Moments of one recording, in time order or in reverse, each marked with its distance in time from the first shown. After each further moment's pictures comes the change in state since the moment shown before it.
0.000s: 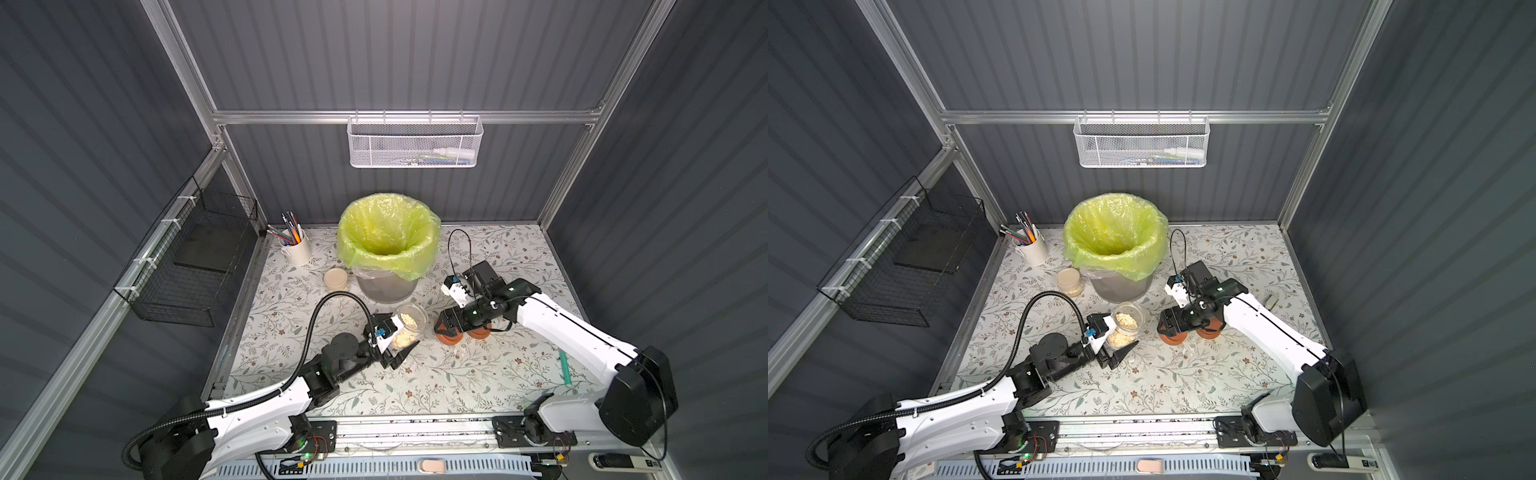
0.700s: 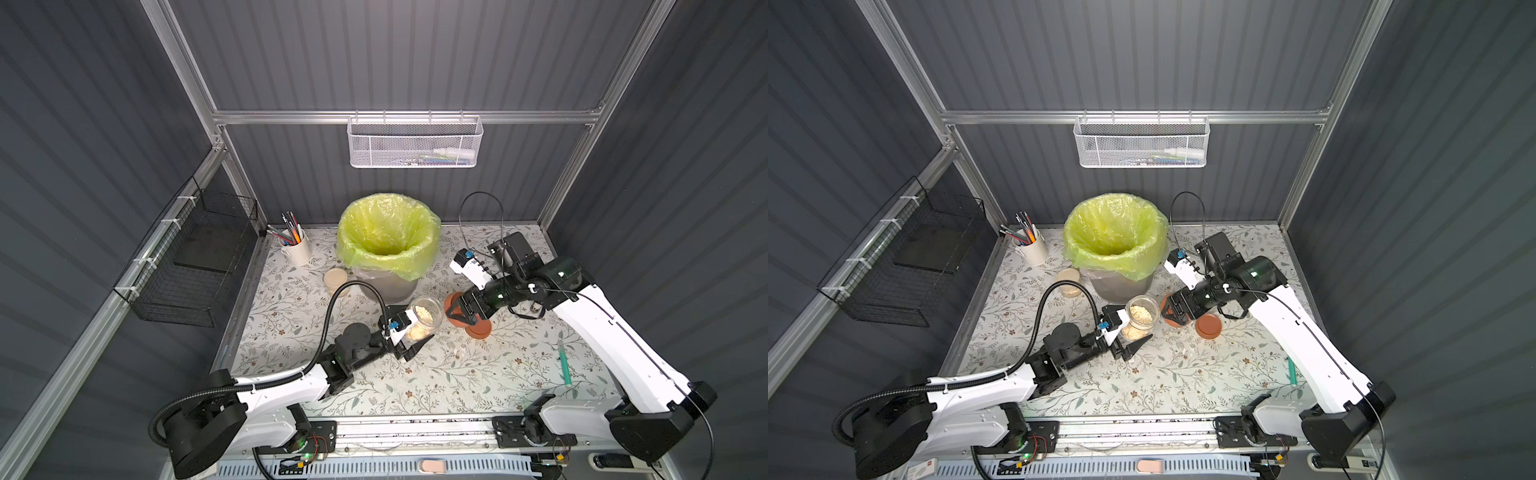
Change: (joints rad) left arm -0.002 0.181 0.104 0.151 0.078 0.026; right arm 0.004 -0.118 0.408 -0.369 -0.014 -0.205
